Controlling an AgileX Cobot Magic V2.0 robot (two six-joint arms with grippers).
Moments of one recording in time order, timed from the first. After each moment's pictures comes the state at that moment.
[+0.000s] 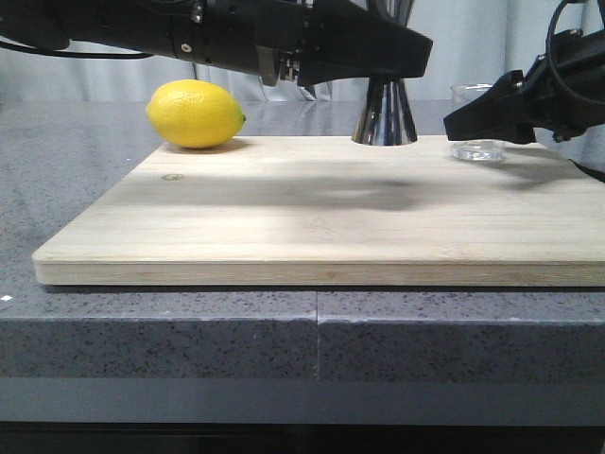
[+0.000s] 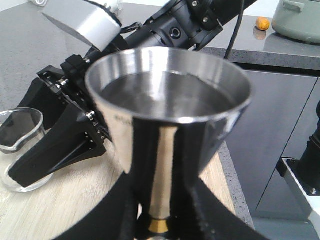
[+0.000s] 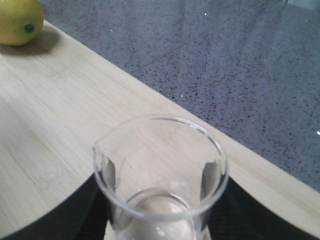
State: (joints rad) left arm -0.50 1.89 -1.27 -1.62 1.17 2.02; right arm -0.10 1.71 -0.89 -1.26 -0.78 0.78
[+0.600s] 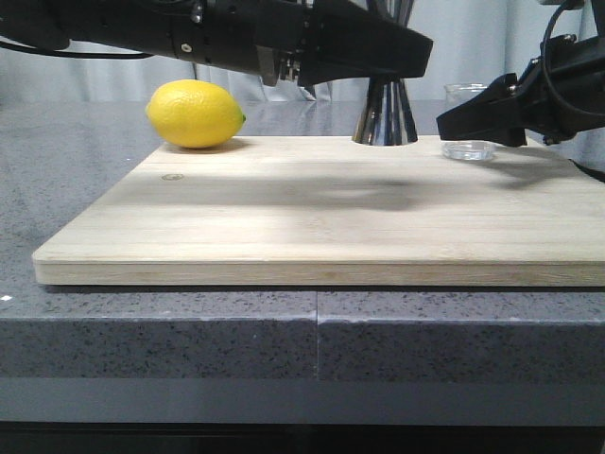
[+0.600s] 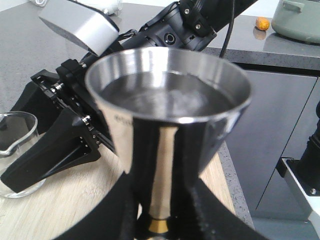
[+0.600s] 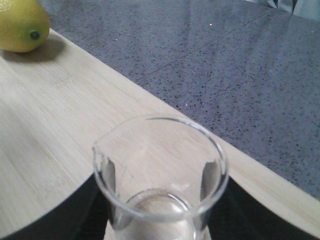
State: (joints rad) left arm -0.50 1.89 -1.27 -1.62 1.17 2.02; right arm -0.10 1.74 -0.89 -1.22 -0.83 0.73
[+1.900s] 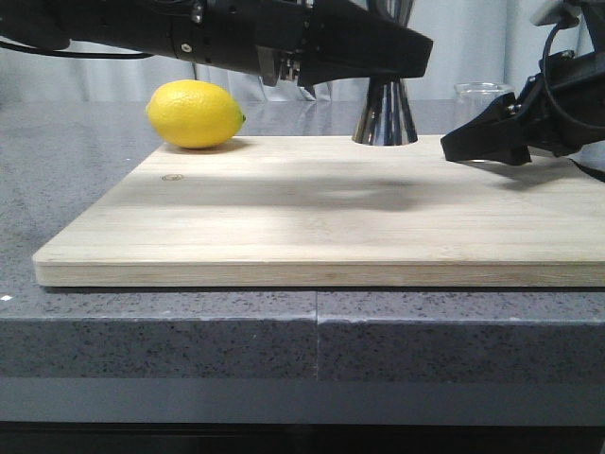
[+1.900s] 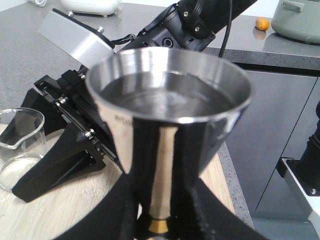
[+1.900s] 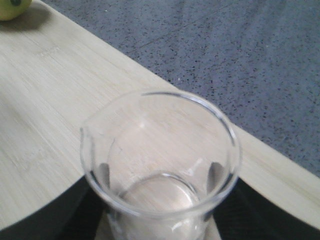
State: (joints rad) left arm -0.50 1.89 -1.27 -1.62 1.17 2.02; right arm -0.10 1.75 -0.89 -1.25 -0.77 0.73
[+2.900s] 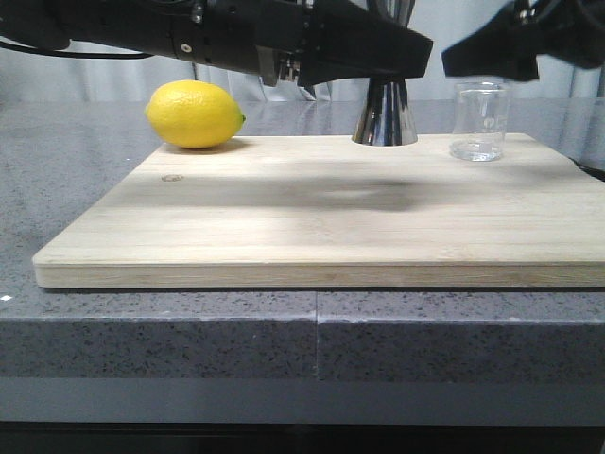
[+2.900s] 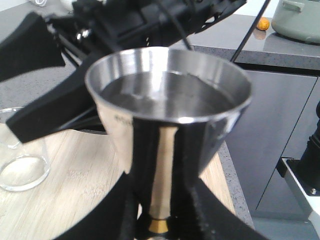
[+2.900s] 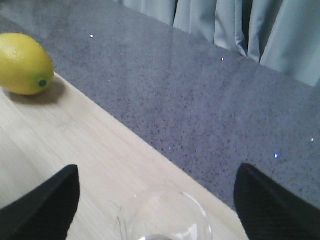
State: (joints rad) left arm -0.50 1.89 -1.27 -1.62 1.17 2.02; right arm -0.10 1.55 -0.89 -1.23 -0.78 0.78
